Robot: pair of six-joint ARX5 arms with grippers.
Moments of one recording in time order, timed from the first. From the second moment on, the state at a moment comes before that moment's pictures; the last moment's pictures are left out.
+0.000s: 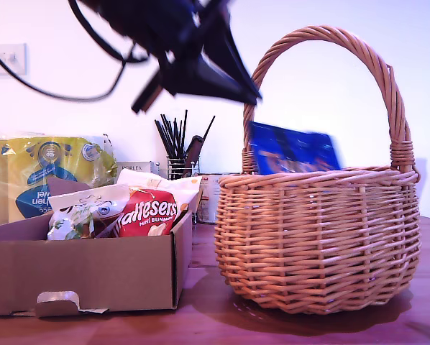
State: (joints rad) left arm -0.79 1.46 1.03 -0.10 0.30 -0.57; right arm 0.11 0.42 0.54 -0.54 -0.49 -0.08
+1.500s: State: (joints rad) left arm -0.23 1.54 1.03 -0.27 0.34 0.87; right arm 0.11 0.42 0.54 -0.54 -0.49 -0.08
